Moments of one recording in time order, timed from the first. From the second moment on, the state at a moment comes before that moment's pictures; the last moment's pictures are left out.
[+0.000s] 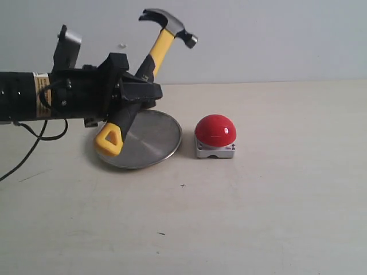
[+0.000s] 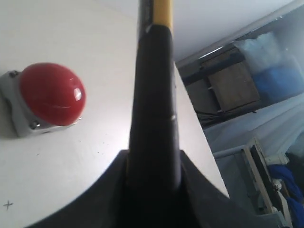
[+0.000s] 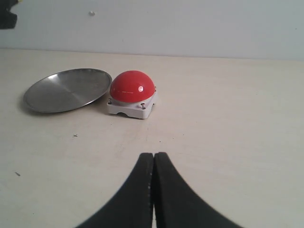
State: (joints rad) left arm -0.33 1.70 -0.91 1.27 -0.81 -1.89; right arm 0.29 0.01 -0.01 -0.21 0.36 0.30
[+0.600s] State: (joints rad) left arm -0.25 1.95 -0.91 1.26 -0.96 -1.90; right arm 0.29 0.01 -0.01 -0.21 0.36 0.30
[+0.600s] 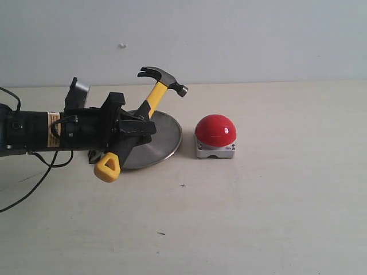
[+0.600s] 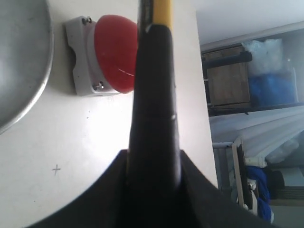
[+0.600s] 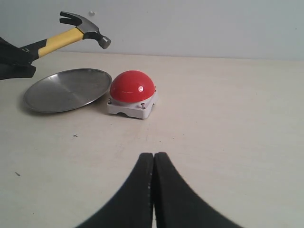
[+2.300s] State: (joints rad) left arm -0.22 2.17 -0.95 1.14 -1.02 -2.06; right arm 0.29 0.01 -0.01 -0.21 0.37 0.30
